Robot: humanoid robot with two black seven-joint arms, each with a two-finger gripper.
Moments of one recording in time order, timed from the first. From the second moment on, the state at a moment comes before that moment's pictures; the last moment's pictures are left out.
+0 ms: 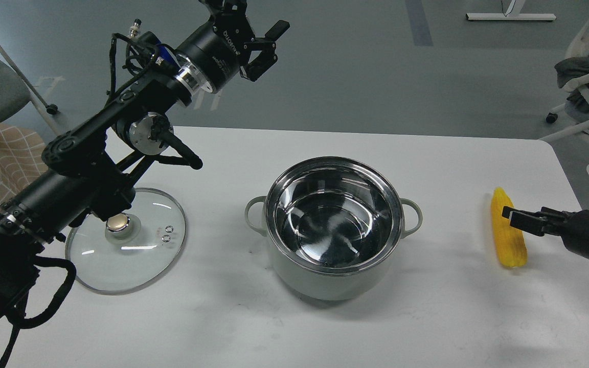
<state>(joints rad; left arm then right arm) -0.90 0.28 -0.82 -1.02 0.38 -0.29 -0.24 0.43 -0.71 0.85 0.93 -1.90 0.30 0.38</state>
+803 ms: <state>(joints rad) -0.89 0.28 -0.82 -1.02 0.38 -0.29 -0.24 0.43 -0.62 0.81 0.86 -1.95 0.30 0.36</state>
